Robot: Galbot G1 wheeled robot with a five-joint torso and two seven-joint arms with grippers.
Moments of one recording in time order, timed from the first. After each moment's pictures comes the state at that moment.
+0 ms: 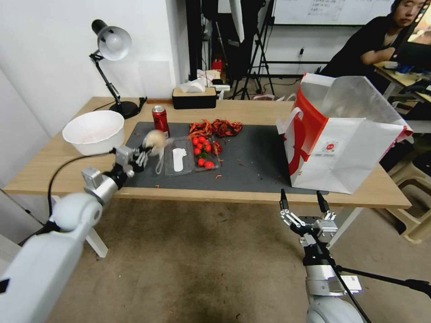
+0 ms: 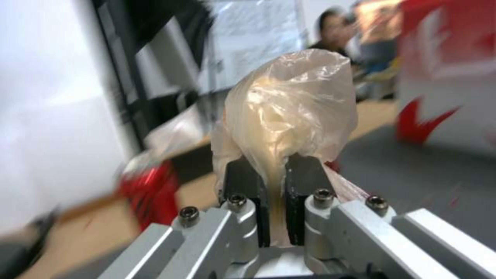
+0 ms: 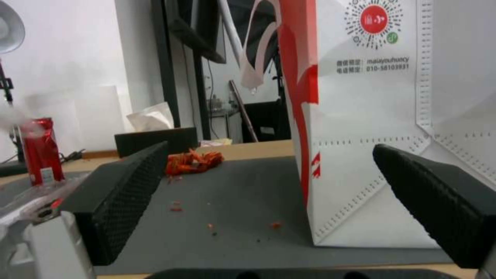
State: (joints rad) left arm 0.96 -0.85 -0.41 -1.73 -0.66 0.01 0.43; right arm -1.65 1.21 0.36 2.07 0.22 0.44 0.27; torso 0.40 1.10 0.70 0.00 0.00
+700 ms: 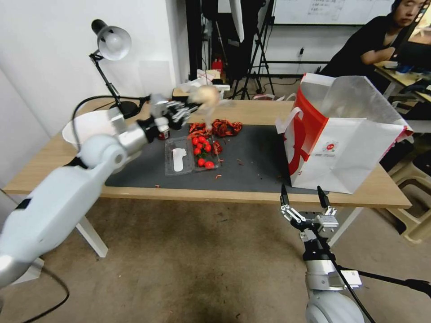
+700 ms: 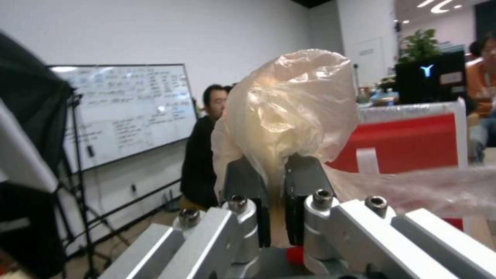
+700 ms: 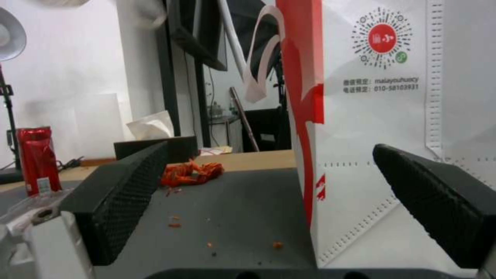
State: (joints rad) left arm 0.29 -0.90 0.15 -1.59 -0.93 0.03 0.50; right arm -1.62 1.22 0.36 2.07 0.21 0.42 0.27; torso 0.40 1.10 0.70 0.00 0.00
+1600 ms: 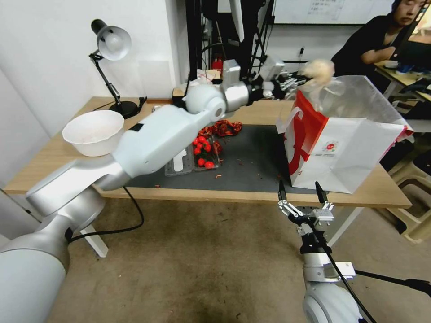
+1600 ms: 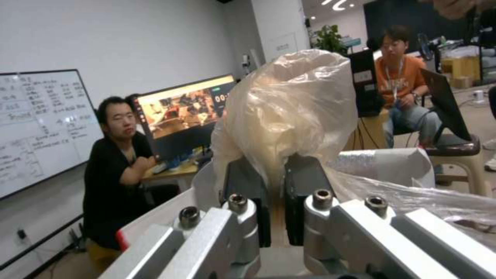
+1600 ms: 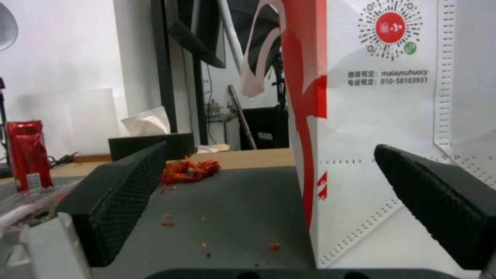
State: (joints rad) left arm -0.16 -1.35 0.57 -1.21 -0.99 0.03 0.48; right arm -1.58 1.22 0.36 2.04 0.20 0.40 0.28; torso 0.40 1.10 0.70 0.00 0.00
